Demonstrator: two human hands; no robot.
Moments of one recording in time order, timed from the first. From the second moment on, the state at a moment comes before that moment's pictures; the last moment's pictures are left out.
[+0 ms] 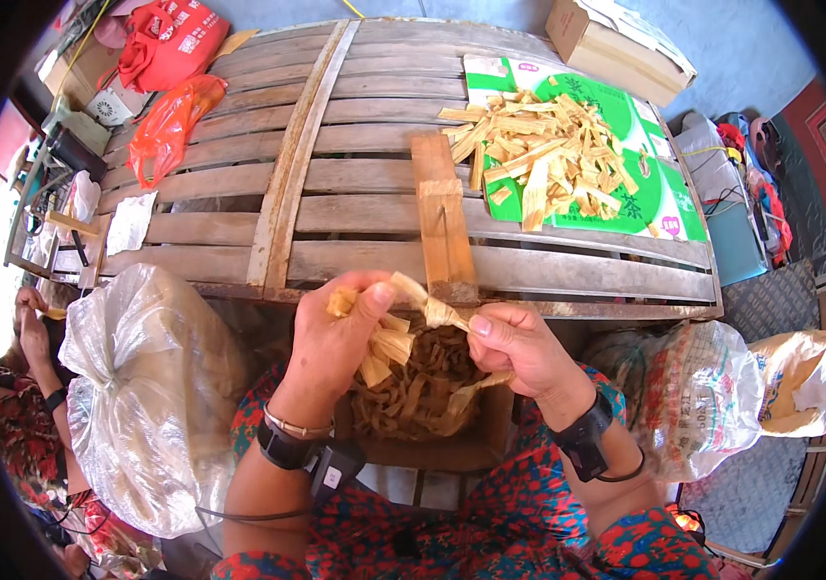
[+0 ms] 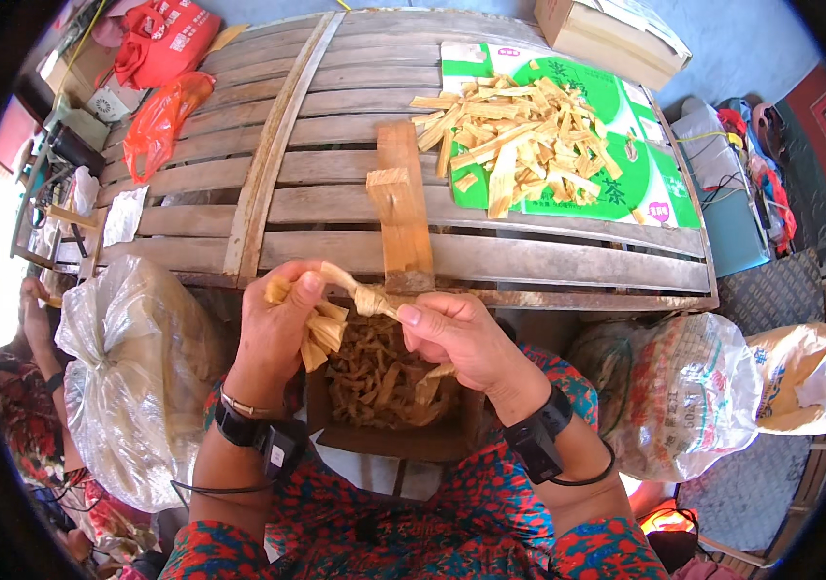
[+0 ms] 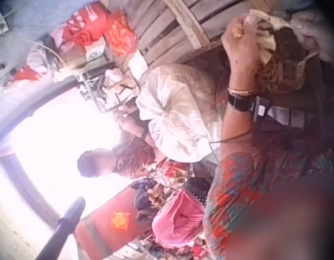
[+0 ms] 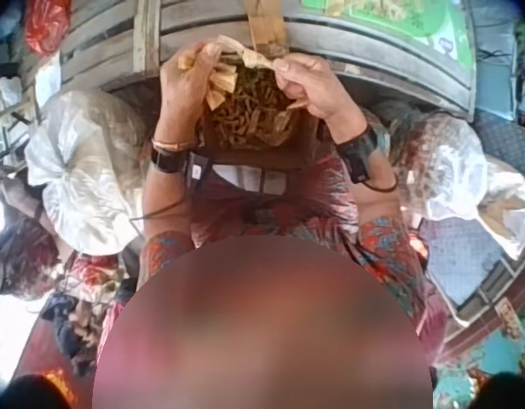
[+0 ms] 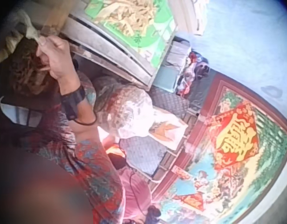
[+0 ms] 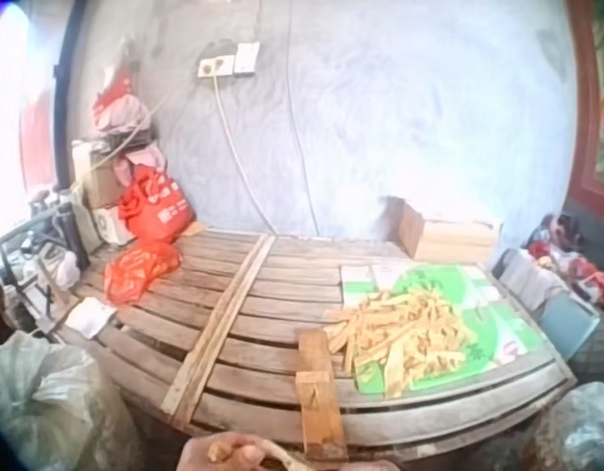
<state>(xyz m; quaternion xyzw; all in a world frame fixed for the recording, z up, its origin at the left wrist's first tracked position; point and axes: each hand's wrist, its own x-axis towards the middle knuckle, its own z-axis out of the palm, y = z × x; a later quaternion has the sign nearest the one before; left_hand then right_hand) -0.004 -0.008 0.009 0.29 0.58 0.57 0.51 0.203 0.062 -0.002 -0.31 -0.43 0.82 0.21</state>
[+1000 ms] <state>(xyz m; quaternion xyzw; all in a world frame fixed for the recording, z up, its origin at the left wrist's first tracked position) 0.004 0.045 -0.079 0.39 0.66 0.47 0.43 0.192 0.106 -0.060 -0.54 -0.71 0.36 0.25</state>
